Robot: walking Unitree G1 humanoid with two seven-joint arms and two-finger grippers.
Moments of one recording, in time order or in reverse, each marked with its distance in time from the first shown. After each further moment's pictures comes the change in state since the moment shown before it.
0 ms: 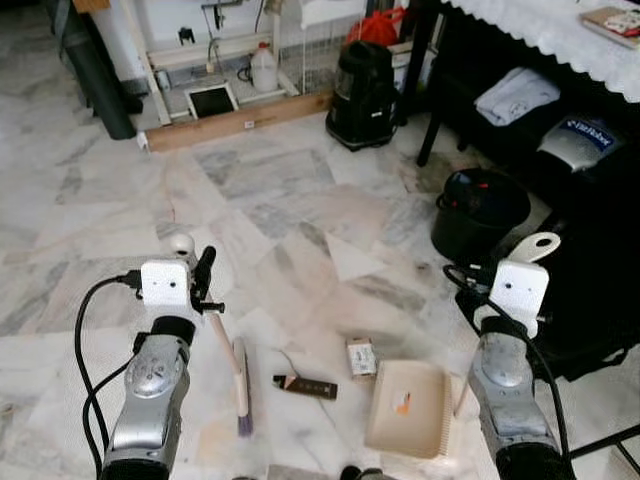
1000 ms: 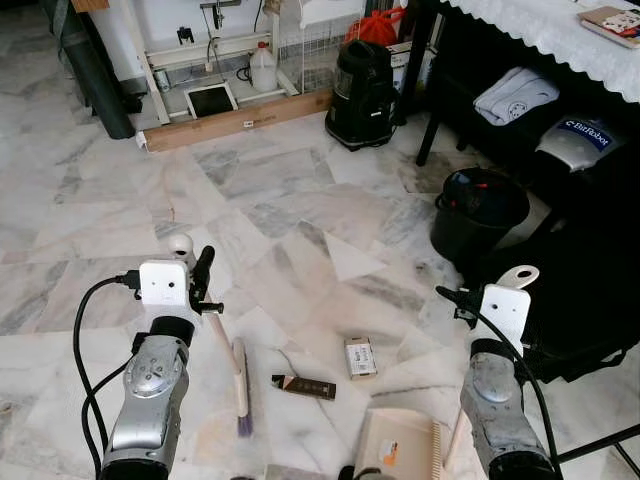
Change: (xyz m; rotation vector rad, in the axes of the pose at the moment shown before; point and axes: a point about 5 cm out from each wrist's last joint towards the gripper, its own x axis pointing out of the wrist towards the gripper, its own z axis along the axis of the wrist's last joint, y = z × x) left arm 0.000 0.002 0.000 0.002 0.000 0.006; right arm -0.014 0.014 -0.034 0.014 0.118 0.123
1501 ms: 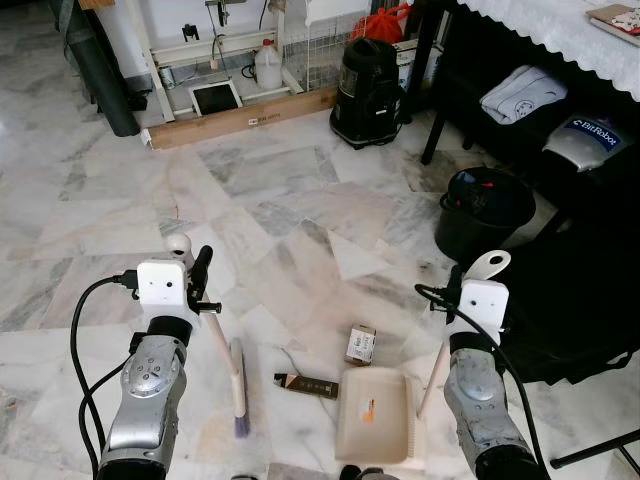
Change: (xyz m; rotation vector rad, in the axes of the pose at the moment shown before) left arm 0.000 0.002 0.000 0.007 0.001 -0.008; right arm -0.002 0.023 0.002 0.028 -0.051 0.107
